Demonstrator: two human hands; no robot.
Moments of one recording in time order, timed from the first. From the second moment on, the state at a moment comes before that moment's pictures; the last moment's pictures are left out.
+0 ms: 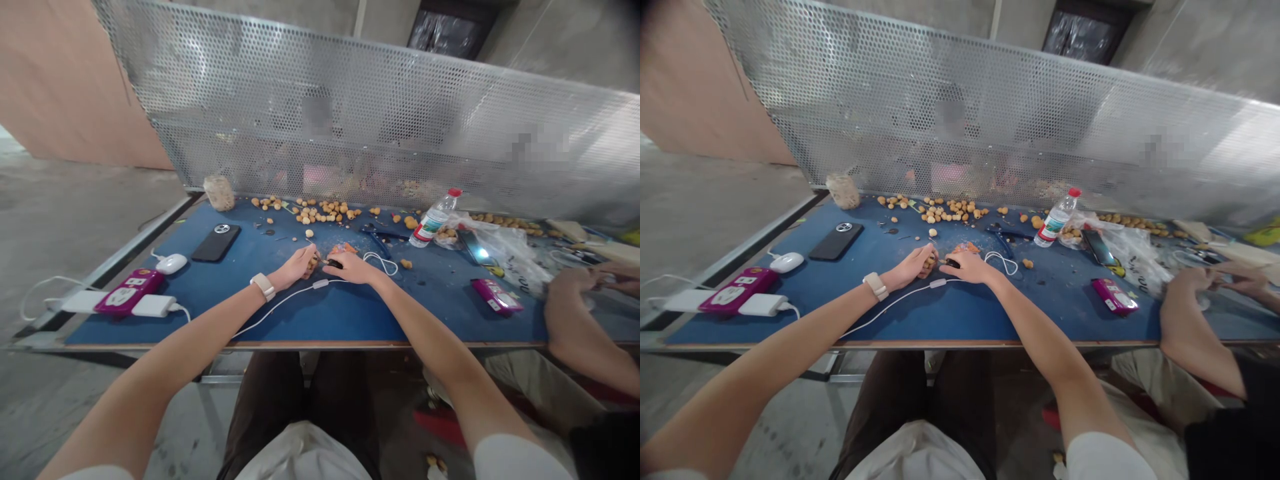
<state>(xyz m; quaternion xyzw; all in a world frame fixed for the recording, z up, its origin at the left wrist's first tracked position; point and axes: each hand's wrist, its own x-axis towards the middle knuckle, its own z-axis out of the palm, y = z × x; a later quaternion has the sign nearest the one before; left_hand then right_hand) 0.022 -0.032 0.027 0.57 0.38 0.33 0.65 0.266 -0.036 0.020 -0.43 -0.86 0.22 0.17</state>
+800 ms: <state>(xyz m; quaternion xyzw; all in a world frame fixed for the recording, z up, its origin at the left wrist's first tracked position) 0.022 -0.032 0.027 0.56 0.37 0.36 0.65 0.262 -0.041 0.026 -0.45 -0.86 0.19 0.12</state>
